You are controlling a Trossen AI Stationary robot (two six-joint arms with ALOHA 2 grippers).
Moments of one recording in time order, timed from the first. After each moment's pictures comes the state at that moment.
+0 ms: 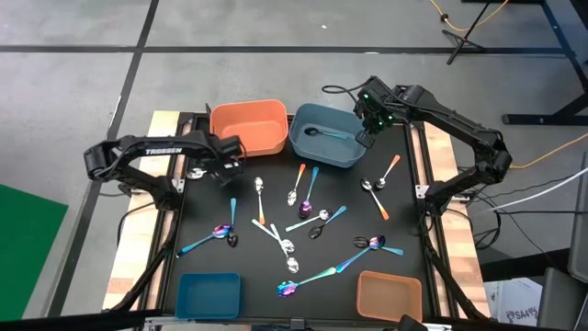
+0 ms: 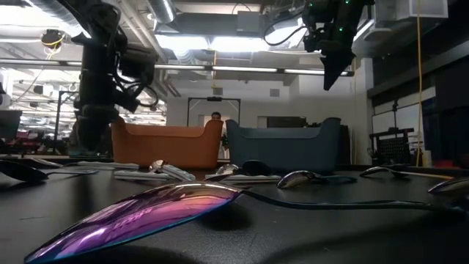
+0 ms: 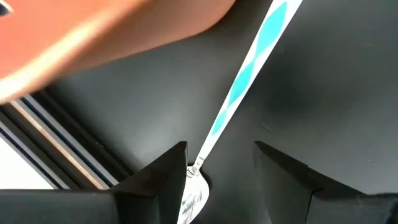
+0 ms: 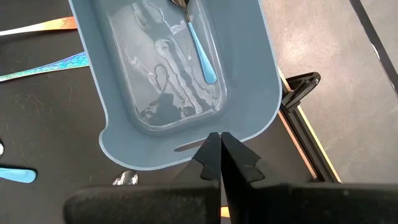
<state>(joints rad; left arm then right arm) 0.49 1.34 0.74 -0.98 -0.29 -0.26 -0.62 1.47 1.47 -1.17 0.12 -0.14</state>
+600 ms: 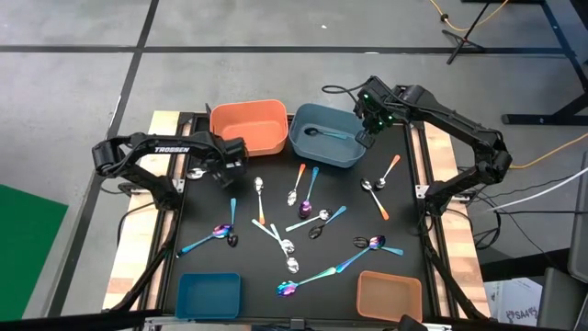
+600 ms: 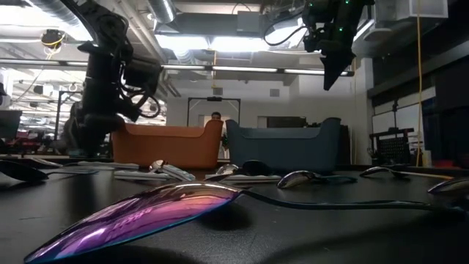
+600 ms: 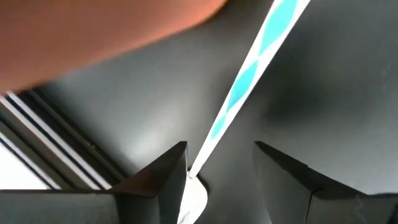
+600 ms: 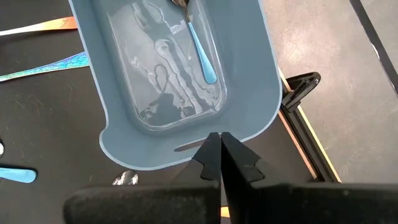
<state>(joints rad) 0.49 1.42 0.74 -0.94 -0.30 -0.29 -0.62 1.47 1.47 -1.17 0.12 -0.14</state>
